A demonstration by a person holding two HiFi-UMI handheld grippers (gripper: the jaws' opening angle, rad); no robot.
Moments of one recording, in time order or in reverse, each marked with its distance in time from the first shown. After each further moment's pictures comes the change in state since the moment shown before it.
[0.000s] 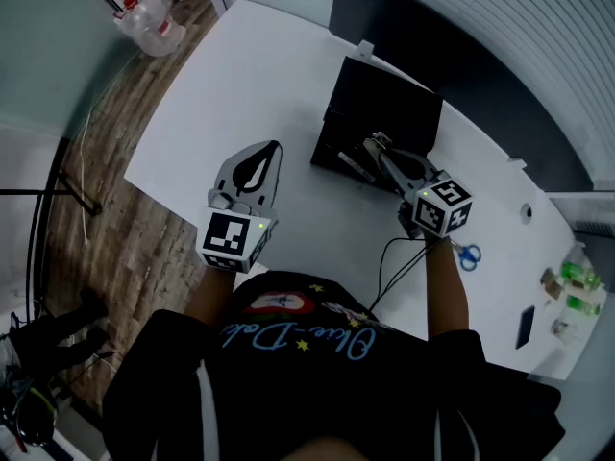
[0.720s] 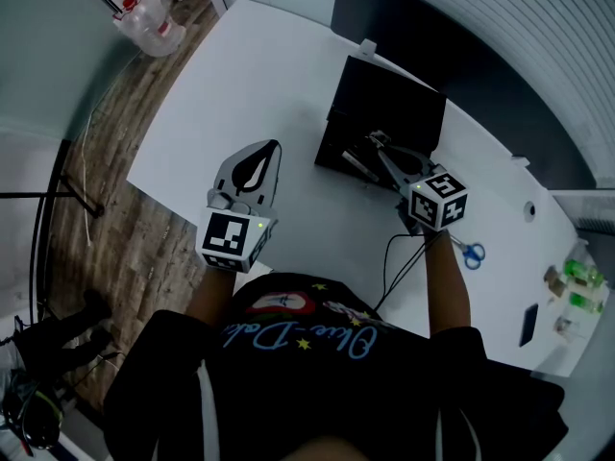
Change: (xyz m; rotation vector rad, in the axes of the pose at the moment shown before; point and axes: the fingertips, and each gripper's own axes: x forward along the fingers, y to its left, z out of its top) left arm -0.001 0.008 -0.001 0.001 0.003 -0.002; right arm 0.015 -0.003 -0.009 -0.025 0.075 -0.043
